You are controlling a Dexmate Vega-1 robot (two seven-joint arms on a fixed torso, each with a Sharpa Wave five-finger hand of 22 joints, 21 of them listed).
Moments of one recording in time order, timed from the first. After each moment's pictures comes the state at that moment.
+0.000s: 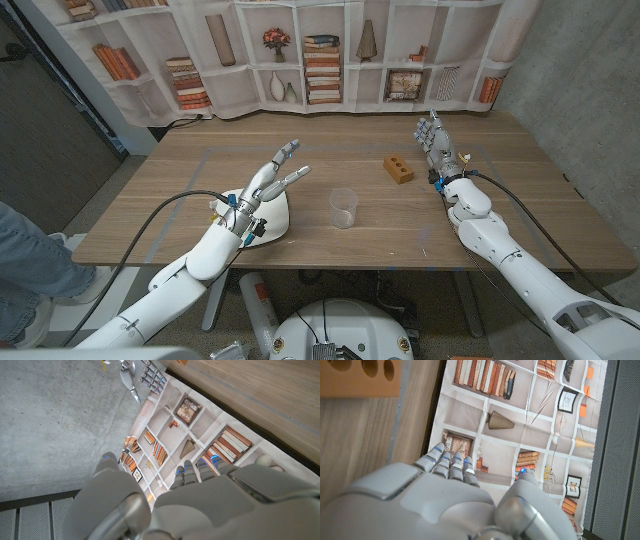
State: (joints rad) left arm 1.26 0.70 0.32 -1.79 0.04 -0.47 0.25; left_hand 0.47 -0.14 0.18 -0.04 0.34 -0.08 0.08 0.19 0.19 -0.02 0.04 0.20 0.19 -0.09 0.06 0.19 0.18 -0.12 0.01 0.20 0.17; right arm -0.85 -0.46 -0.35 -1.30 0.64 0.37 -0.03; right_hand 0.15 0.00 0.15 -0.04 0.25 0.09 0.08 0.20 0.18 0.10 0.09 0.22 0.18 0.03 0.05 0.19 0.18 0.11 -0.04 0.20 0.18
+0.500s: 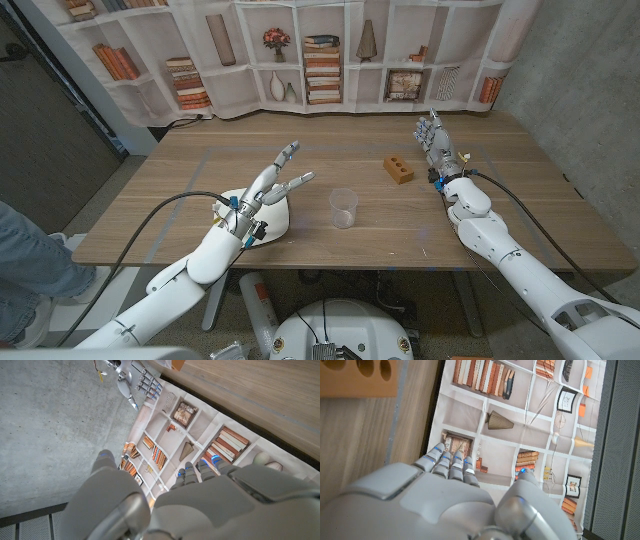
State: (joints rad) left arm 1.28 0.72 0.31 -1.84 0.10 -0.41 0.29; left_hand 0.49 -0.16 0.16 -0.06 0.35 -0.14 0.09 0.18 0.19 -0.05 0.05 0.20 0.19 -0.11 0.08 0.19 0.18 -0.11 0.04 0.20 0.17; right arm -0.85 -0.46 -0.35 -1.29 0.65 0.37 -0.02; right_hand 0.15 0.00 0.15 -0.04 0.25 0.09 0.08 0.20 0.18 0.10 0.09 0.22 0.18 0.04 0.05 0.19 0.18 0.11 -0.04 0.20 0.18
